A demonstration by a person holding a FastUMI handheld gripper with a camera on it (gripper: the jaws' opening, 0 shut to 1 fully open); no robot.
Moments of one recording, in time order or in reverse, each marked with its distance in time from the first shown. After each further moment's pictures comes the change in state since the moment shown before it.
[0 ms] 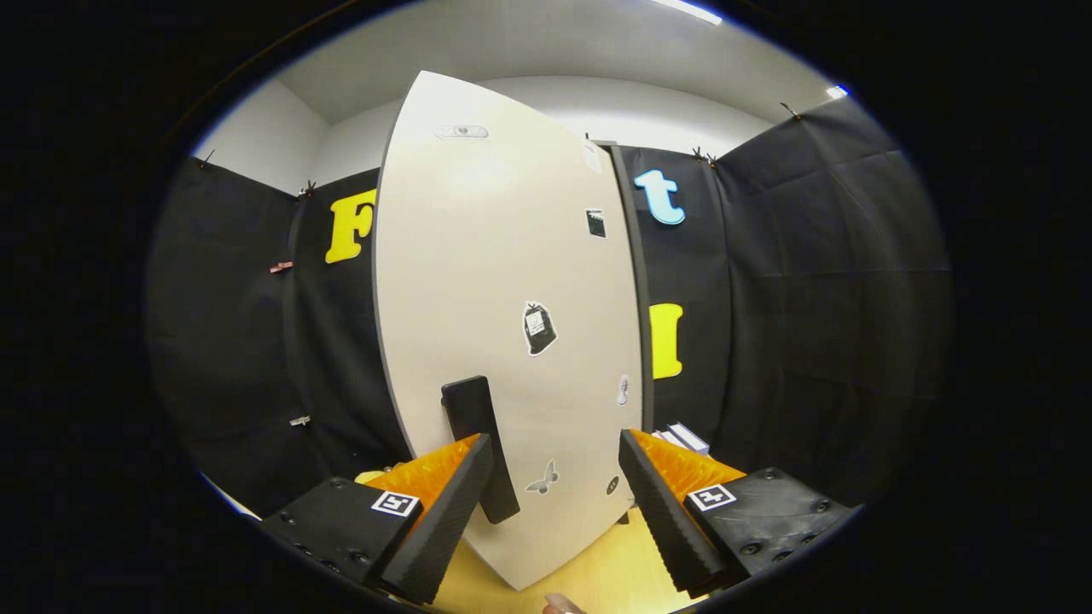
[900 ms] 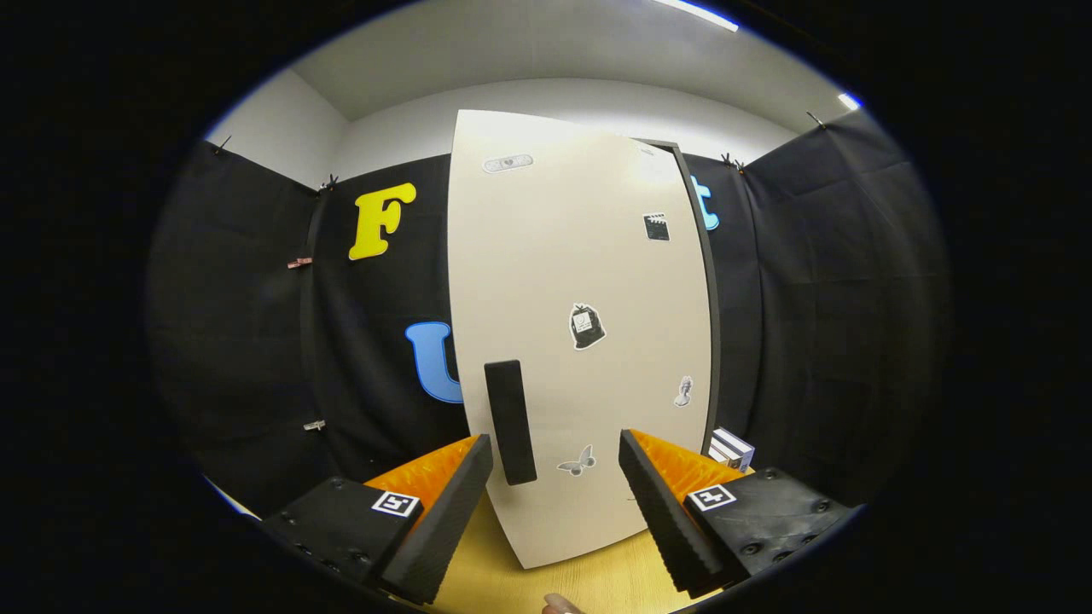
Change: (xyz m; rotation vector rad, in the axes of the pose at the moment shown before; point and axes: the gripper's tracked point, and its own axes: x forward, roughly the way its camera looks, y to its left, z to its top) arm 0.016 0.073 -0.011 -0.019 -0.026 0.029
